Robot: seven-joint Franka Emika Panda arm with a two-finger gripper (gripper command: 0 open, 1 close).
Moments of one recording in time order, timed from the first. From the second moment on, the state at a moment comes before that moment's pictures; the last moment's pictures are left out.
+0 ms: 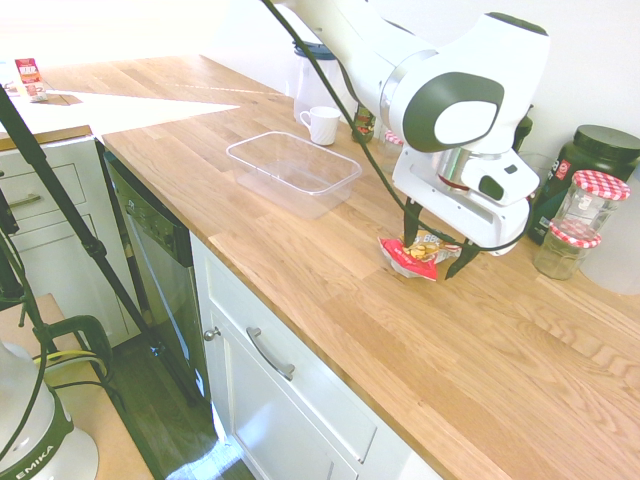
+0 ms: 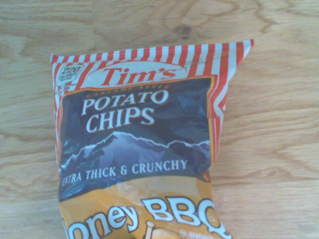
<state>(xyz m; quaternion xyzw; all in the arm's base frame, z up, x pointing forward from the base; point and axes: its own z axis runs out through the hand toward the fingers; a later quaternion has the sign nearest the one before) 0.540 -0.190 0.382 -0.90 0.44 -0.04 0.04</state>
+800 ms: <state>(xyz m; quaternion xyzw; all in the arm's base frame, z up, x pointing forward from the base) 0.541 -0.190 0.373 -0.90 0.43 -0.04 0.05</state>
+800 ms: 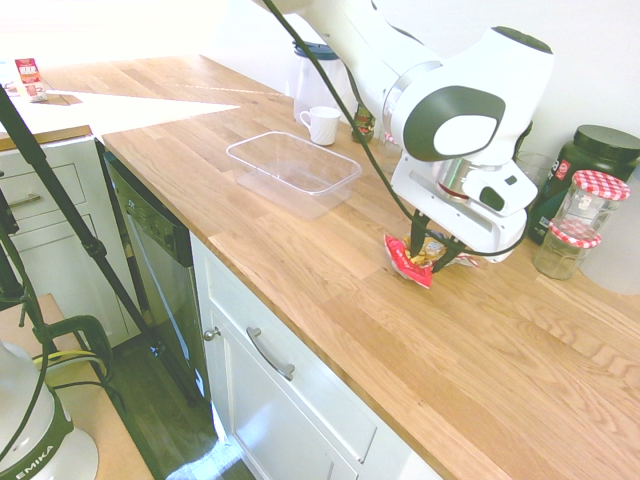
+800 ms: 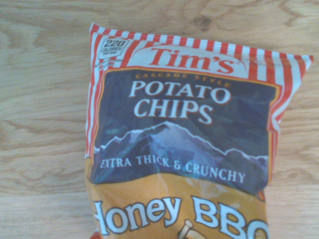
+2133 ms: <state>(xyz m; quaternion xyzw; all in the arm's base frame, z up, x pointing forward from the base) 0.485 0.074 0.551 -0.92 0.37 -0.14 0.03</state>
